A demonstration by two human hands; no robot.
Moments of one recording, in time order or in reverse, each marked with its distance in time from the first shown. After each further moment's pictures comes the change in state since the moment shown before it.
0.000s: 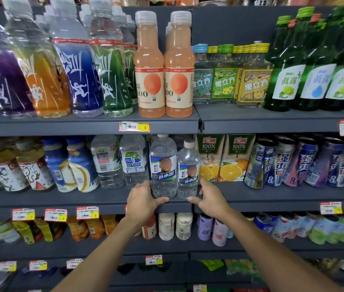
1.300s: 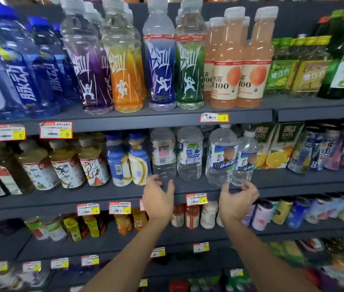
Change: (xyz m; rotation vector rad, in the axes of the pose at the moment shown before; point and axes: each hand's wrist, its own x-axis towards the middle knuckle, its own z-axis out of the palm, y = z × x) left_hand -0.012 -0.111 -0.076 -0.352 0.207 -0.214; right_hand -0.029 -0.142 0.125 0.442 1.028 0.558
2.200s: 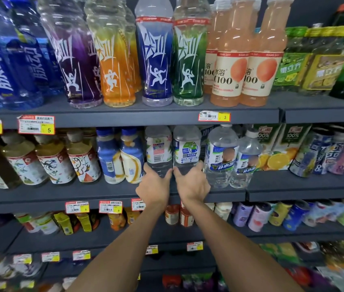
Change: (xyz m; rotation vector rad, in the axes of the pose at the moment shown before) left_hand 0.034 0.024 0.025 0.409 0.043 -0.134; right_hand -0.036 -0.059 0.076 -0.581 -0.397 -0.208
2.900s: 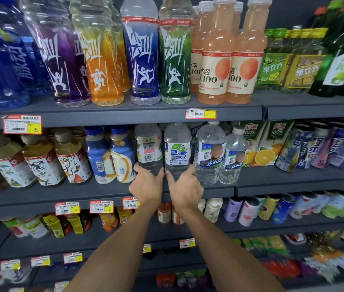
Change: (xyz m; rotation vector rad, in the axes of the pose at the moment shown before) left_hand -0.002 0.004 0.009 -0.014 0.020 -0.008; right_hand -0.023 0.015 -0.016 -0.129 0.001 -0.110
